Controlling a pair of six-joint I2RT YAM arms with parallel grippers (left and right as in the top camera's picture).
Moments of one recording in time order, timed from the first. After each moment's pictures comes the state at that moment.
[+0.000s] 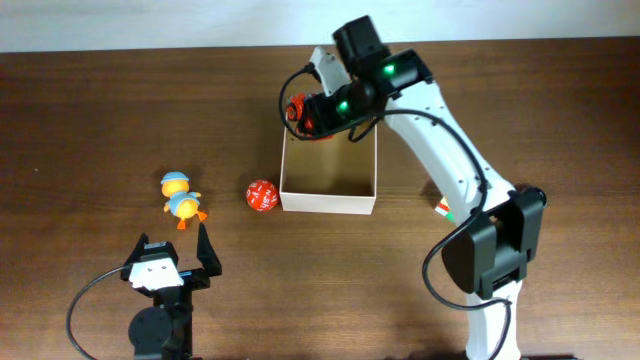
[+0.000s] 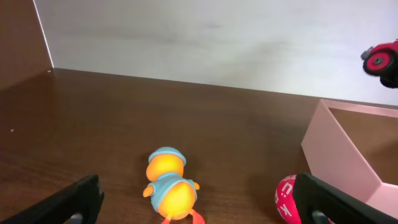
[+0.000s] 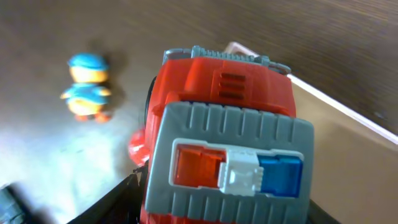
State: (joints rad) left arm 0.03 0.01 0.03 -0.11 -0.10 -0.09; right arm 0.45 2.15 2.12 -1.08 -0.35 0.09
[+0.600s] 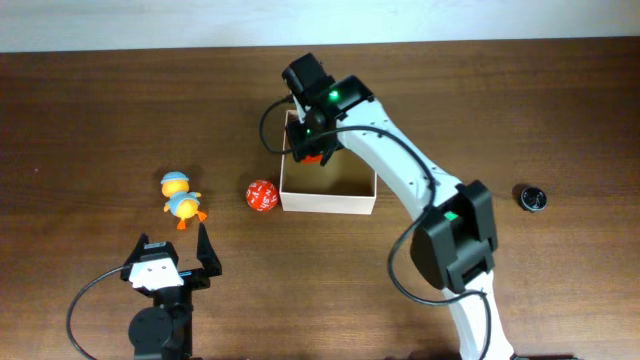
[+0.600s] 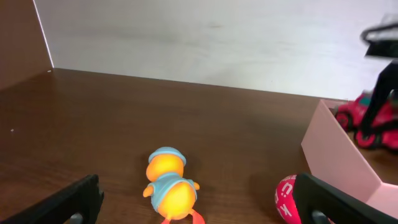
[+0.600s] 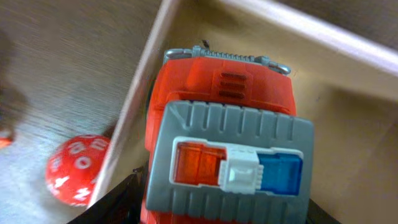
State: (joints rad) left arm 0.03 0.01 0.03 -0.11 -0.10 -0.09; right arm 0.57 2.28 2.12 -1.09 -0.06 0.27
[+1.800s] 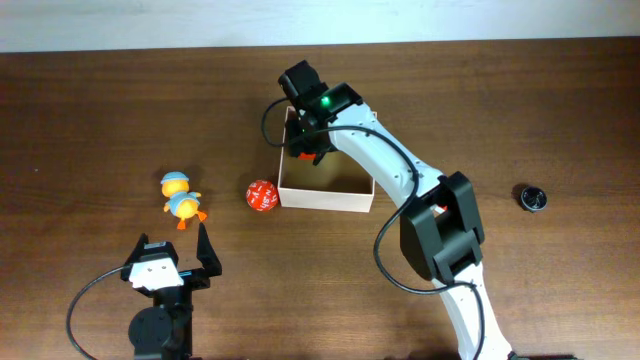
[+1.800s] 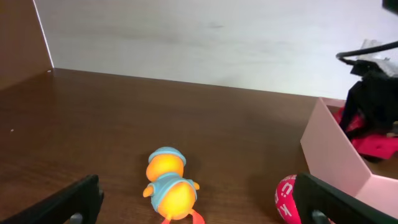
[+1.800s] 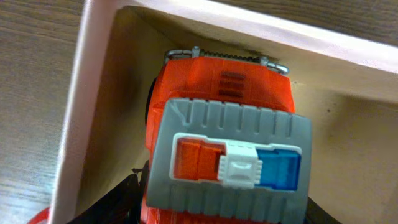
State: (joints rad) left arm 0.03 0.01 0.03 -0.11 -0.10 -0.09; right arm 0.57 2.36 2.12 -0.97 0.00 0.42
